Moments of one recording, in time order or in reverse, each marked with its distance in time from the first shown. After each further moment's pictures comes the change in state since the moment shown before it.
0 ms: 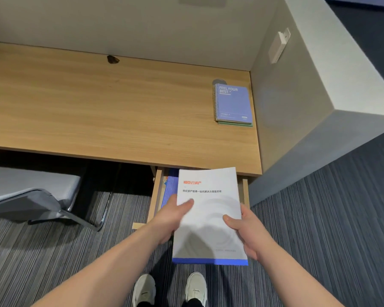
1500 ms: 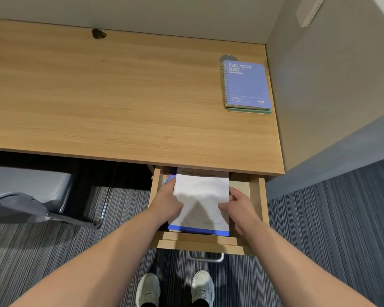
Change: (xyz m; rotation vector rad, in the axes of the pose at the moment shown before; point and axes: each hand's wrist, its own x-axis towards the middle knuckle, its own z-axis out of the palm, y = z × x) left_hand 0.118 -0.009 -0.036 0.515 0.156 0.196; right_hand 0.126 0.010 0.022 -0.423 0.260 0.031
